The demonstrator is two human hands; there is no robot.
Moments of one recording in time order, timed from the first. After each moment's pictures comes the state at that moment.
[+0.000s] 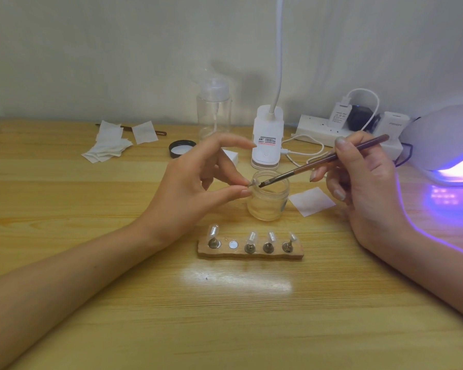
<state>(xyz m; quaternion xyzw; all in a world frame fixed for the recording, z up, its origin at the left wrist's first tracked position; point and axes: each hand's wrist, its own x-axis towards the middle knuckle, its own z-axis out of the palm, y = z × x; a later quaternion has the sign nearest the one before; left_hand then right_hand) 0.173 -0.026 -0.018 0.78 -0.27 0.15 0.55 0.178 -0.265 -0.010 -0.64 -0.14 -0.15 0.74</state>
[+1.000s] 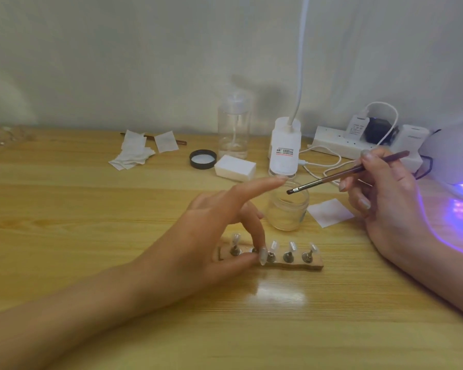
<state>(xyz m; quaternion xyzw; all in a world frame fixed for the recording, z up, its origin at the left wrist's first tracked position) 0.117 -0.008 -0.009 0.84 -0.36 0.13 0.39 0.183 -0.267 -0.011 -0.60 -0.07 -0.13 0.79</state>
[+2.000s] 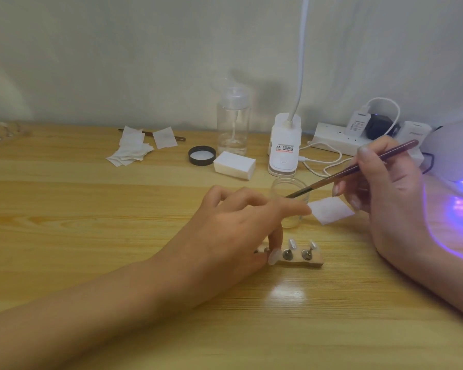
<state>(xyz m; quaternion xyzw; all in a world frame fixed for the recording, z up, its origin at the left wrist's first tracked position) 0.119 -0.028 -0.010 0.87 -0.40 0.20 0.22 0.171 -0.259 -0.007 -0.67 -0.17 -0.20 0.70</state>
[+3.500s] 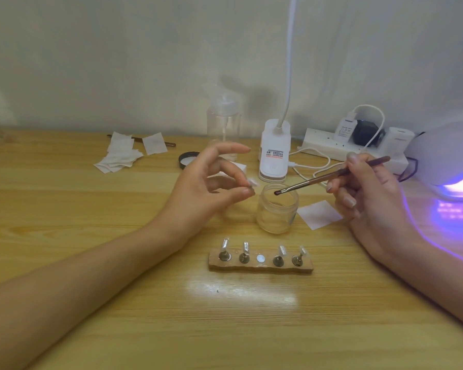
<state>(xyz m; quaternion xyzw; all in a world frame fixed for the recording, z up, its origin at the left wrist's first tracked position) 0.179 -0.023 -0.015 0.72 -0.20 0.06 0.66 0.181 -0.266 -0.008 -0.59 -0.05 -0.11 0.80</state>
